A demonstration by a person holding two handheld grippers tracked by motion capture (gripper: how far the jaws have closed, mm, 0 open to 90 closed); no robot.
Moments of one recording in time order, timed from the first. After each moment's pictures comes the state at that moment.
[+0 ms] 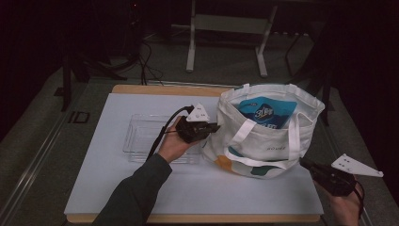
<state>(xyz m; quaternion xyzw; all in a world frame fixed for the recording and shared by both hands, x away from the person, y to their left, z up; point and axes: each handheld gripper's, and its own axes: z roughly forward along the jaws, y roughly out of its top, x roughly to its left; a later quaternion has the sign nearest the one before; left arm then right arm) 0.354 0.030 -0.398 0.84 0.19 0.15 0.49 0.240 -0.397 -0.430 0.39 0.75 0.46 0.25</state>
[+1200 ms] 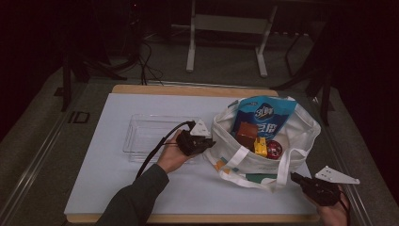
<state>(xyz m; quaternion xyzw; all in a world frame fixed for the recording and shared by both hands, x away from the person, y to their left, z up) 0.347 0.027 -0.448 0.88 0.20 0.12 0.42 0.235 -0.394 -0.489 0.42 0.78 0.41 0.21</state>
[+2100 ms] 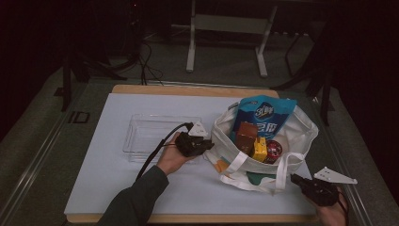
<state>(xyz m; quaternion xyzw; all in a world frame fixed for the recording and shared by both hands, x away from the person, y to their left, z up) 0.350 0.032 -0.457 0.87 0.22 0.10 0.43 0.237 -0.398 -0.499 0.45 0.77 0.40 0.20</state>
